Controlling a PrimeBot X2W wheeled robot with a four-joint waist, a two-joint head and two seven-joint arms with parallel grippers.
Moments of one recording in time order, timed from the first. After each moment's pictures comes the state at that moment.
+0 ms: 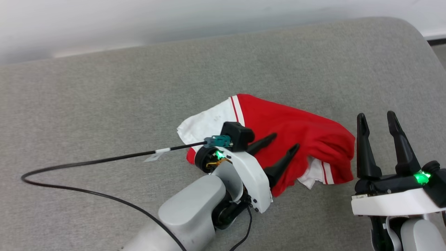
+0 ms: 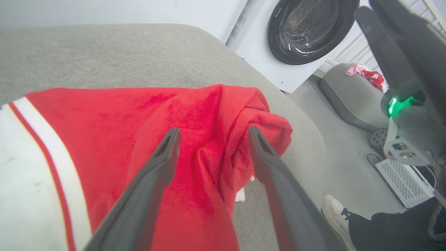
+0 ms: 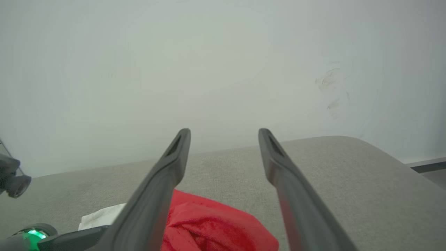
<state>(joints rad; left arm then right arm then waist) -0.72 0.09 -0.98 0.56 -0.93 -0.12 -0.11 -0.11 -0.05 0.01 -0.06 0.24 0.13 -0.26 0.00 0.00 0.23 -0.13</state>
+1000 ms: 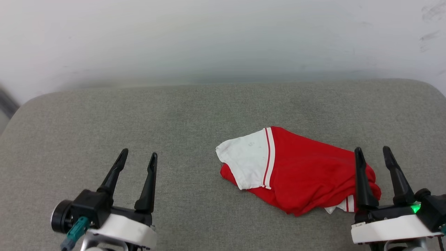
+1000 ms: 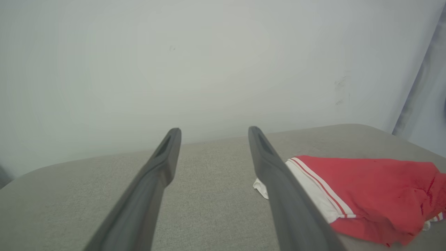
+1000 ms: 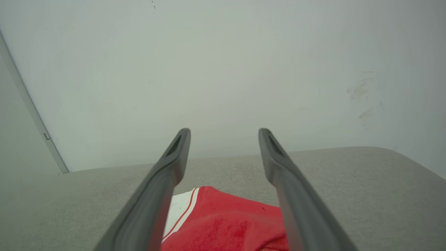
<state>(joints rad) -0.09 0.41 -0.35 -0.04 -0.46 0.08 -0.26 0.01 -0.05 -0.01 -0.02 0.23 0.13 -0.26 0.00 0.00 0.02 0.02</state>
